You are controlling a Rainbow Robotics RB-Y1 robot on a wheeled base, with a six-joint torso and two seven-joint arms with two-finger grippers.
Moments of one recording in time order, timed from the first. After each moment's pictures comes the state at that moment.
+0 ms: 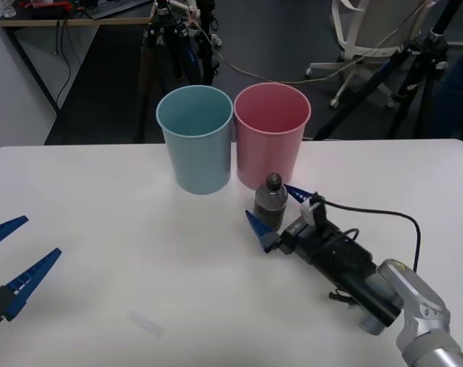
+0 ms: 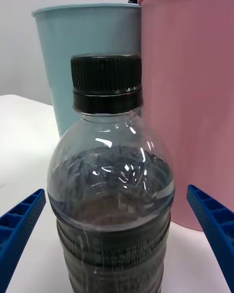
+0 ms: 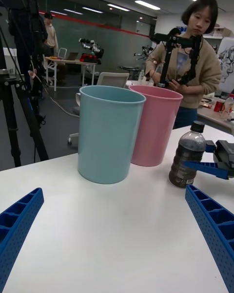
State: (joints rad) right arm -0.22 -0.25 0.25 -1.11 0.74 -0.61 0.69; left arm 0.35 0.40 0.52 -1.66 -0.96 -1.22 0.00
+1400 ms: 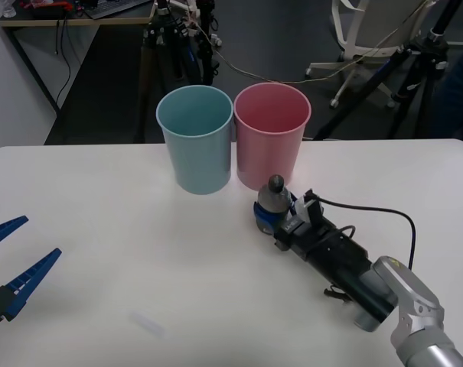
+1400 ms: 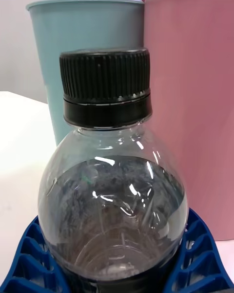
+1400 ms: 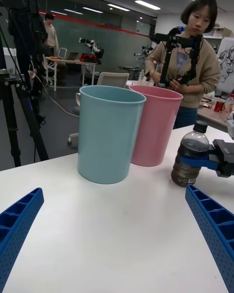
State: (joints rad) right arm -0.23 -0.24 0.24 -1.11 0.75 -0.58 0.71; left arm 0.35 0.40 0.52 -1.66 -0.96 -1.22 0.00
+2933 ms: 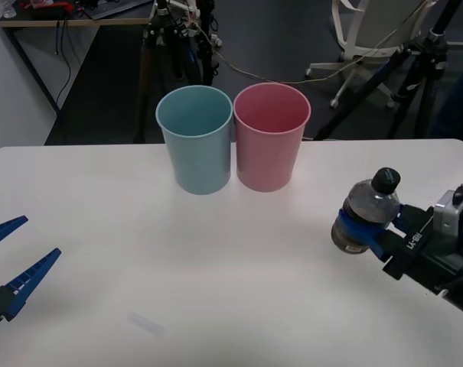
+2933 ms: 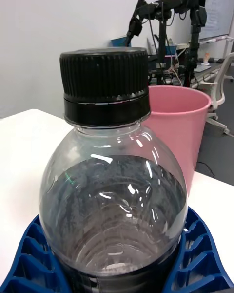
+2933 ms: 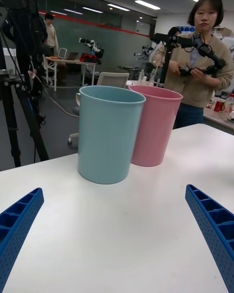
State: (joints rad) right arm 0.30 -1.02 0.24 -2.05 0.22 -0.36 0.60; left arm 0.35 0.40 0.52 -1.66 -0.96 -1.22 0.00
